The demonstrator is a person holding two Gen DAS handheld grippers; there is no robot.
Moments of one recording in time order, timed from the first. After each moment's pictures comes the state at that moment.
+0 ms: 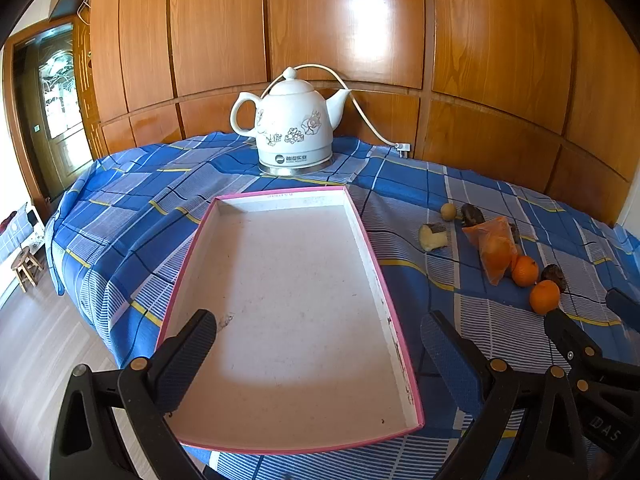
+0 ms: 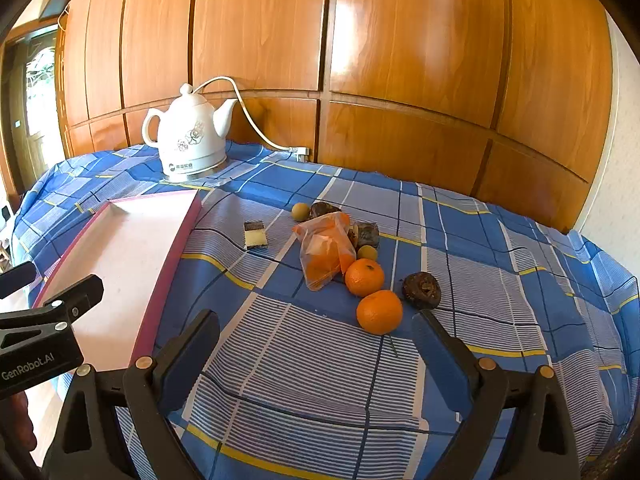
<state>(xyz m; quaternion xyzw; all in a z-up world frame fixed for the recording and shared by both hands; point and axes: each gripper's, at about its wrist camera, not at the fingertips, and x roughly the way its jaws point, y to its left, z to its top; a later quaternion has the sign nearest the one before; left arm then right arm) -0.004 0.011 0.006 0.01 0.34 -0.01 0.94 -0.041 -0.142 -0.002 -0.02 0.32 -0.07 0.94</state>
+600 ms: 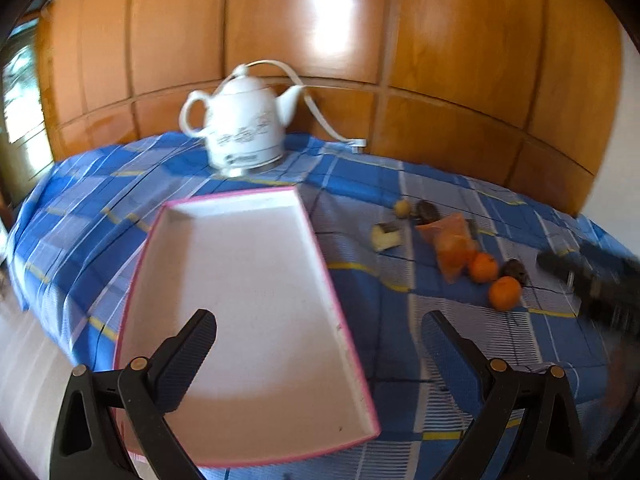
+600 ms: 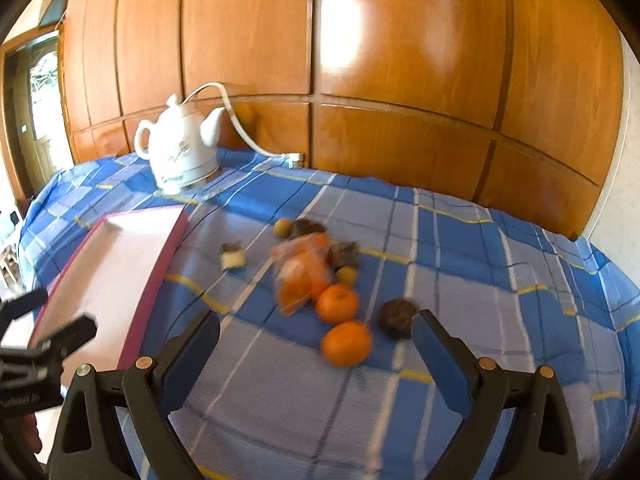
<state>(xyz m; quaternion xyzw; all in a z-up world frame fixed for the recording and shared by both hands) 0.008 -0.004 0.012 0.00 0.35 -0.10 0.93 -0.015 -0.195 0.027 -0.01 0.33 -0.05 0.94</state>
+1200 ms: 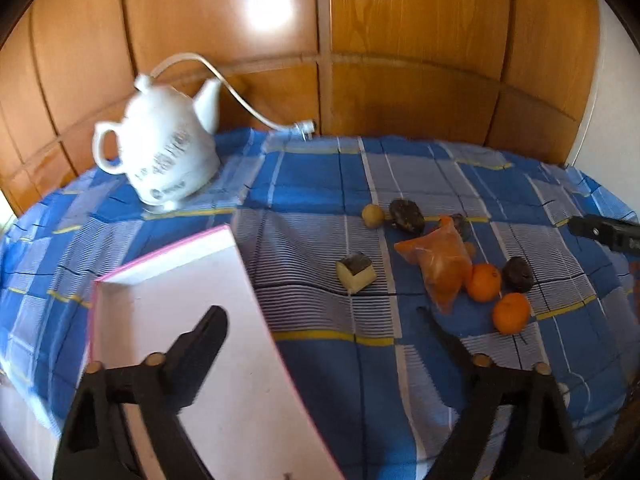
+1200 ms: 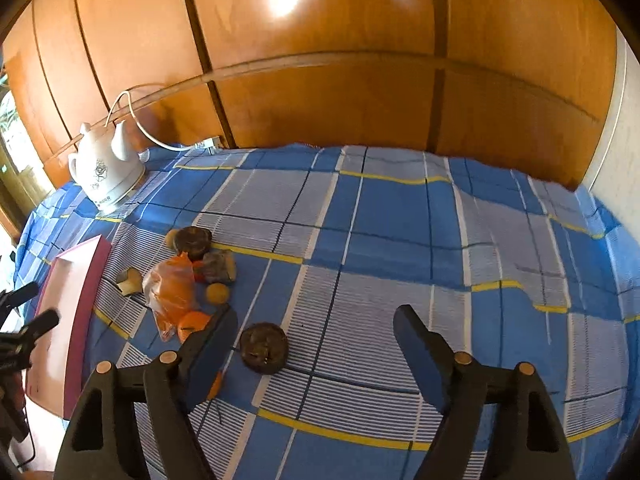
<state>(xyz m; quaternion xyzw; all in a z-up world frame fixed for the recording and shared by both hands) 0.112 -0.061 0.013 0.09 0.42 -0.17 0.89 0.038 -0.351 0.018 0.09 0.42 -0.06 0.90</state>
